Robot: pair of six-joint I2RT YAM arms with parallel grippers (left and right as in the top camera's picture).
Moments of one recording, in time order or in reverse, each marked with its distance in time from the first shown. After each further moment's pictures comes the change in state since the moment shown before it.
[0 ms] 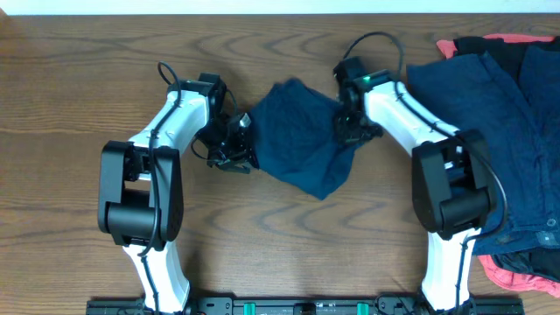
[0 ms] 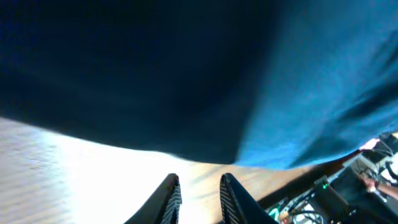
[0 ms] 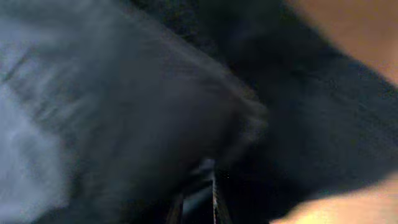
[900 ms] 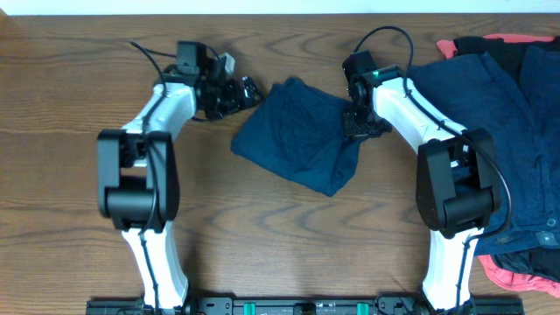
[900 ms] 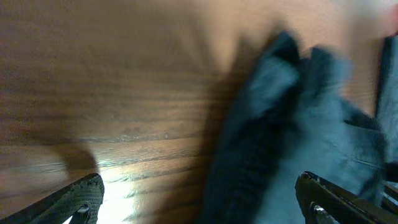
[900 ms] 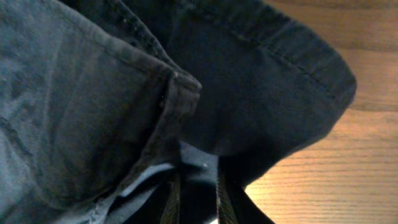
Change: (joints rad) left arm 0.071 0.116 0.079 0.642 0.019 -0.126; right arm -0.019 0.000 0.019 -0.043 0.046 -0.007
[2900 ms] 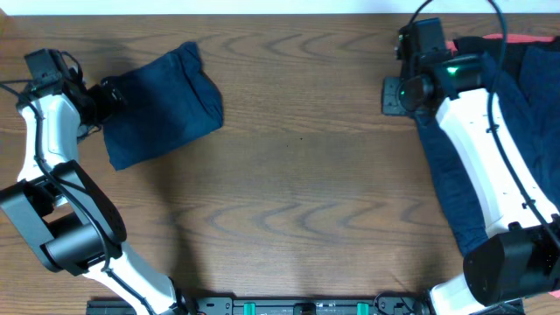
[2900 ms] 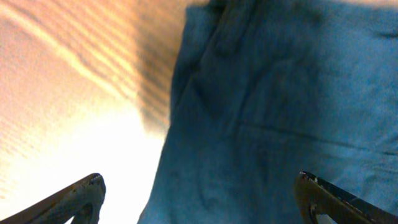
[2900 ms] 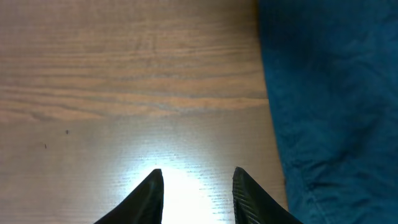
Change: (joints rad) left arm 0.513 -0.192 0.055 -0.260 -0.493 0.074; right arm -0.098 -0.428 0.011 -0.104 0.018 0.025
